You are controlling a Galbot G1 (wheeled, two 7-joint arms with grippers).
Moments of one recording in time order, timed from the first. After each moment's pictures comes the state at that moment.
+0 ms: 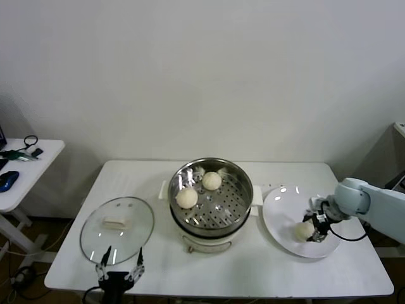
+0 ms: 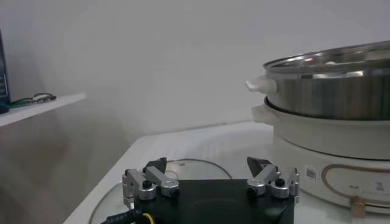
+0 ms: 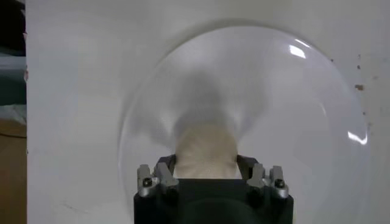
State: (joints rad) left arm 1.83 -1.55 -0.59 -2.04 0.10 -0.09 -0.05; right arm 0.24 0.48 -1.31 1.42 0.24 -0.31 -0.84
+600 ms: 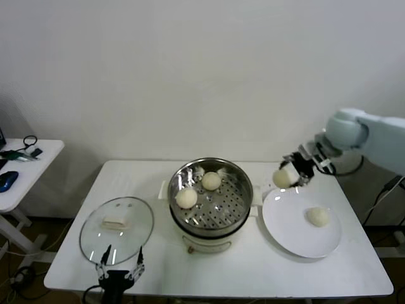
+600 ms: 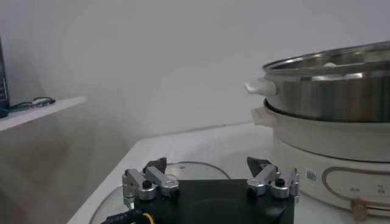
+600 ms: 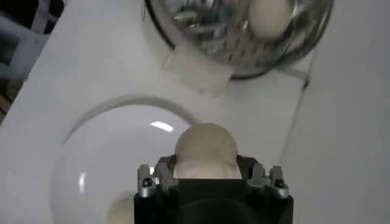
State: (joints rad) left arm 1.83 -1.56 -0.59 -2.04 0.12 -0.09 -0.05; right arm 0.96 0.72 -1.65 1.53 0.33 0.09 -0.97
